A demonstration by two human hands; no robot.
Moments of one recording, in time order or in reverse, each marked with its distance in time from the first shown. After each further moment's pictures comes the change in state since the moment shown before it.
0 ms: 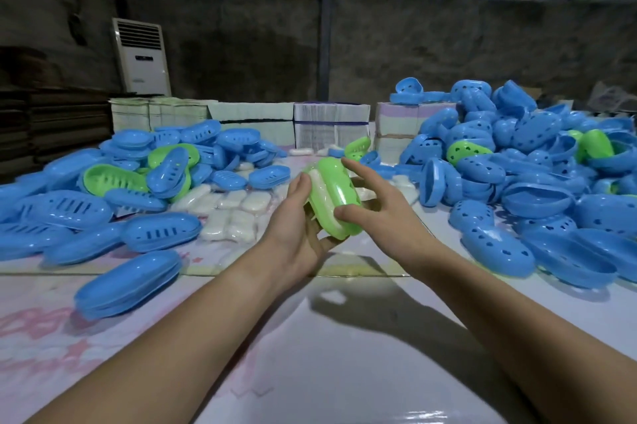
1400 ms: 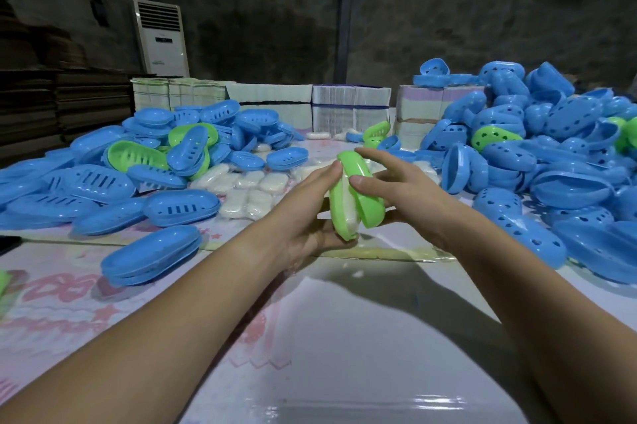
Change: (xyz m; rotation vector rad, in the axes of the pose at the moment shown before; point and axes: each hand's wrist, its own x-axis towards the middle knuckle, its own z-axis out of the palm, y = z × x) left_hand 0.015 0.000 -0.031 0.305 -0.049 -0.032; right_hand 0.015 -0.004 -0.010 0.126 -0.194 0.177
